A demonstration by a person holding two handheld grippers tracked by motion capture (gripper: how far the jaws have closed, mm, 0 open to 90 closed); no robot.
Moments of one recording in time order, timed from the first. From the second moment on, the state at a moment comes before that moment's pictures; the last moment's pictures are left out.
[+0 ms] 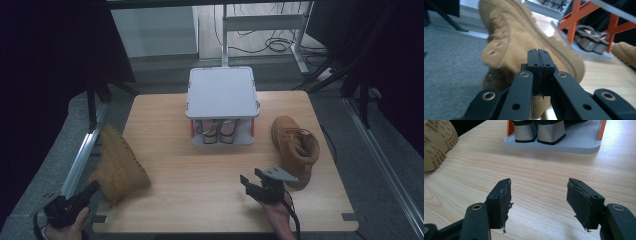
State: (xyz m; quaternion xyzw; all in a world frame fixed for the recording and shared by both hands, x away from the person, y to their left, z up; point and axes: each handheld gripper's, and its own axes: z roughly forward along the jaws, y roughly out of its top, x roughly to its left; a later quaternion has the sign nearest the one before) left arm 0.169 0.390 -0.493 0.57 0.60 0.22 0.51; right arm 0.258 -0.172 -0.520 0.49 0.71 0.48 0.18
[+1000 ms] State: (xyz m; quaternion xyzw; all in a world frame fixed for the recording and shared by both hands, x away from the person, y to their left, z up) left arm 0.184 0.391 -0.517 0.59 0.62 0.21 0.48; right arm 0.258 -0.167 -0.522 0.48 0.72 0.46 0.19
